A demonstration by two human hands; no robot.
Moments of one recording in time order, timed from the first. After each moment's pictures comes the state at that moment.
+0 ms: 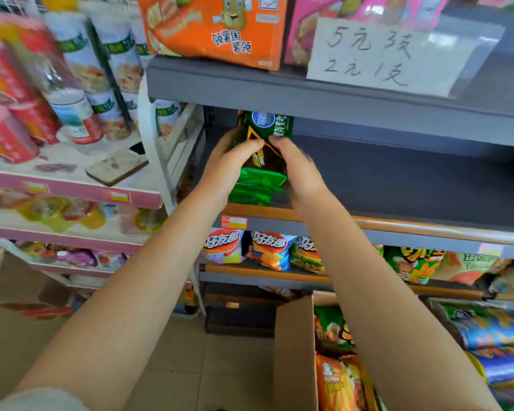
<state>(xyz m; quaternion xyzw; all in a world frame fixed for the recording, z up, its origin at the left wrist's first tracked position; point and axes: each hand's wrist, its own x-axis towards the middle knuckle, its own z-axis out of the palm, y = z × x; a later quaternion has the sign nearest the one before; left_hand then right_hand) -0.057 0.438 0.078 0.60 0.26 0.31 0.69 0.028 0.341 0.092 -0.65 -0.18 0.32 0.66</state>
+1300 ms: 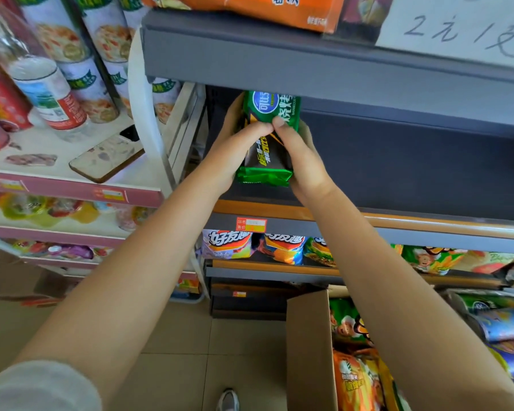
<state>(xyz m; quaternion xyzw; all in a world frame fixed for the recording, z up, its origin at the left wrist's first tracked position) -0.028 0.505 0.035 0.59 0.18 0.26 0.74 0.050 0.397 0.042 -0.58 -0.22 0.34 0.71</state>
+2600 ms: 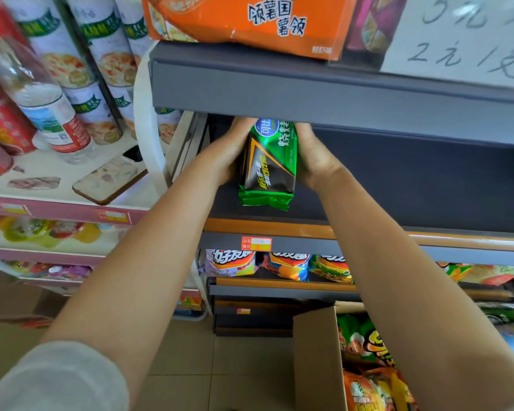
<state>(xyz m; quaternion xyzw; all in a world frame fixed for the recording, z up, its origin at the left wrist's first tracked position) -0.010 0.531 0.061 0.56 0.18 0.12 0.80 0.089 0.435 0.059 -0.59 -0.26 0.42 0.64</state>
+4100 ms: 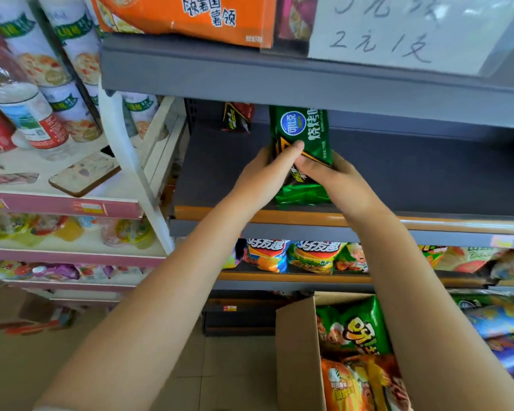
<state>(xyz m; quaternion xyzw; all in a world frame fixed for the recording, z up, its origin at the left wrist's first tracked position) -0.014 0.410 0.067 0.73 0.27 0.14 0.61 0.072 0.288 0.079 -0.74 -0.28 0.28 0.55</state>
